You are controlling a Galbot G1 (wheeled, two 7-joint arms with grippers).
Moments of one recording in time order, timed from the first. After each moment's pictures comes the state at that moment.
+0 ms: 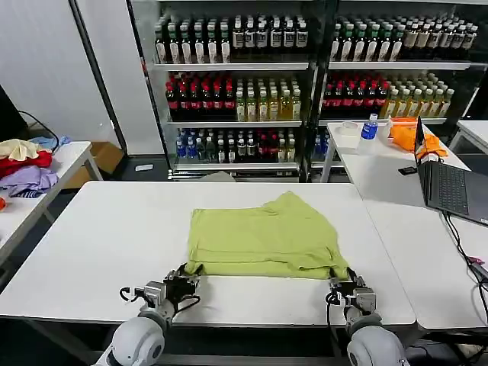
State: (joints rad) left arm 1.20 -1.06 -0.20 -1.84 -0.54 0.46 -0.22; right arm -1.32 1.18 0.39 1.94 0.34 -0.55 0.32
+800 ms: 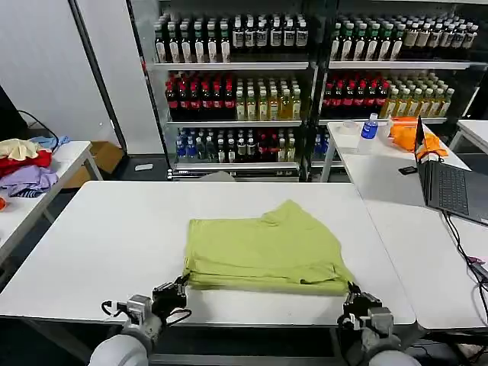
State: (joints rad) left arm 1.41 -1.01 -0.31 -2.08 -0.54 0.47 -0.23; right arm -1.61 1.20 0.51 2.18 0.24 -0.56 0.27
